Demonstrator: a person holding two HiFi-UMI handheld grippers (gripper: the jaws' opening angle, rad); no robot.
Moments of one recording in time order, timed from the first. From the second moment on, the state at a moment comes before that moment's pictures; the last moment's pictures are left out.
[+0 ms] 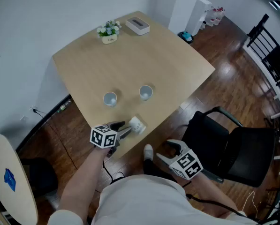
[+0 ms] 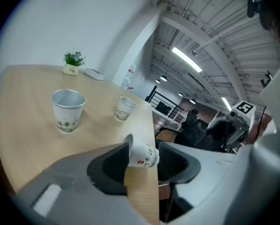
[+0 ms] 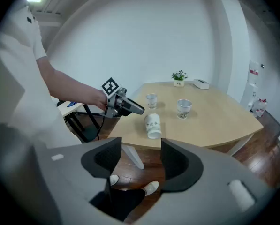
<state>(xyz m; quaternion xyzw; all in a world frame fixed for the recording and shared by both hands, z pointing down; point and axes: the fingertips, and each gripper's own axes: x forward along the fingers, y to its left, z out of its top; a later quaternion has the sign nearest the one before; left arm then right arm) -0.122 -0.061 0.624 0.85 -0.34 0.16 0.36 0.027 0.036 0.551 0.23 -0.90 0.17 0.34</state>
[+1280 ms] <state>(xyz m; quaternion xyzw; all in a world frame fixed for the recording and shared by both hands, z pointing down) -0.034 -0.232 0.561 0.85 -0.25 0.46 0.01 0.124 -0.140 0.576 0.23 -0.89 0.20 0.33</state>
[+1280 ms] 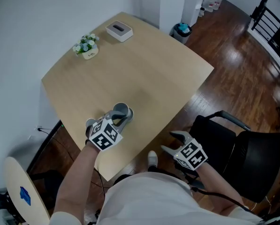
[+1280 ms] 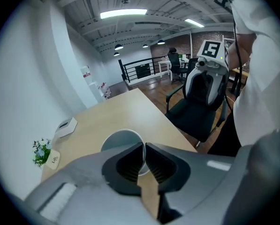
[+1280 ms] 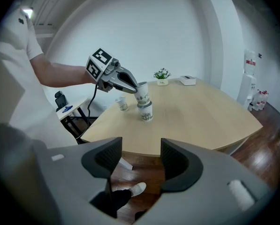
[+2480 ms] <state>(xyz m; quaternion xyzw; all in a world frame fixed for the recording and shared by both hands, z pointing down) -0.221 -0.094 0.525 0.81 -0.48 0.27 0.21 0.043 -0.100 0.570 0.16 -0.91 0.17 0.35</state>
